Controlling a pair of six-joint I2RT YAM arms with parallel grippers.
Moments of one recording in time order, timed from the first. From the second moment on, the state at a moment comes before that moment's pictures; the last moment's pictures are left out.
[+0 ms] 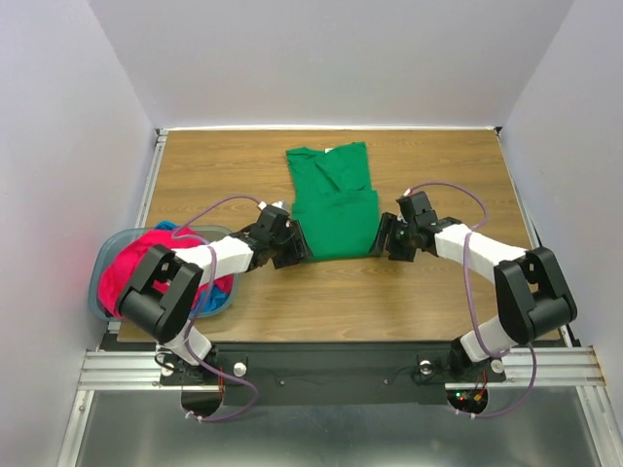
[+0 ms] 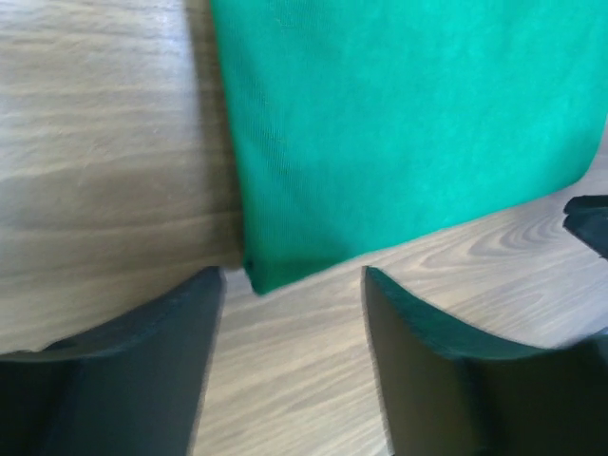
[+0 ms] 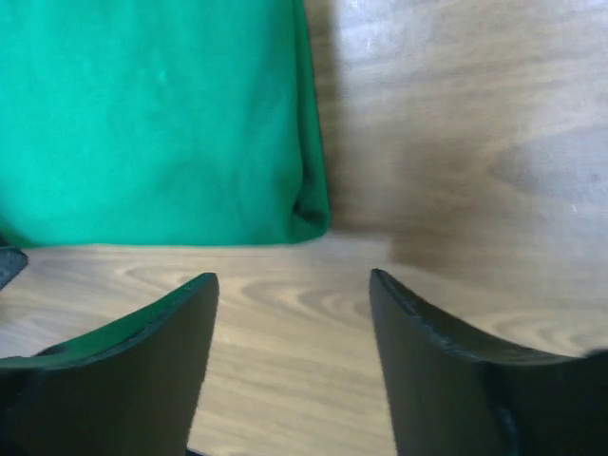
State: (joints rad) left arm -0.57 1.54 0.74 -0.05 0.11 -0.81; right arm 0.37 1.50 0.83 -0.33 -0.16 0.64
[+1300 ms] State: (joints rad) left arm -0.94 1.13 0.67 -0.20 0.03 -1.00; right arm 0.37 0.88 0.70 -0.62 -0.21 0.70
